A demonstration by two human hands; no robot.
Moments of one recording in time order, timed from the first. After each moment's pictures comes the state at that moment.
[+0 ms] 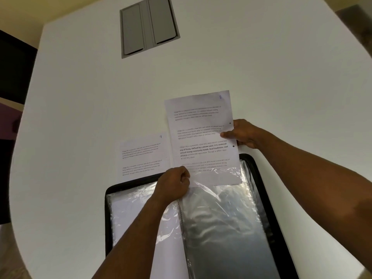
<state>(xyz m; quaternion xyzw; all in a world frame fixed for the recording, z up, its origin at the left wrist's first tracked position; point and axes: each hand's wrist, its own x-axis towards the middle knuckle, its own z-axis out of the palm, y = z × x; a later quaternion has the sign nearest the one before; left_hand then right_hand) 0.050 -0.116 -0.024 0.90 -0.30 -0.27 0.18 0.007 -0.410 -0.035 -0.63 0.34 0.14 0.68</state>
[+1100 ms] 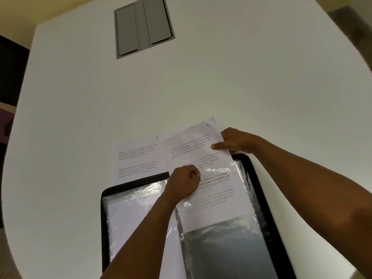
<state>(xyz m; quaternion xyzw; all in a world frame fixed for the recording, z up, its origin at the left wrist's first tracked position) 0.033 -0.150 -0.026 0.87 -0.29 -0.31 0.25 0.002 -0.394 -0.027 -0.76 0.23 0.25 0.55</state>
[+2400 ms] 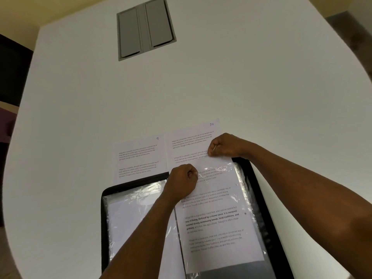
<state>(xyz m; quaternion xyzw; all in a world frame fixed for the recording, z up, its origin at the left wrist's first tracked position) 0.031 -0.150 -0.021 0.89 -0.28 -0.27 0.24 -0.006 -0.378 -0.024 -0.81 0.16 0.20 0.53</state>
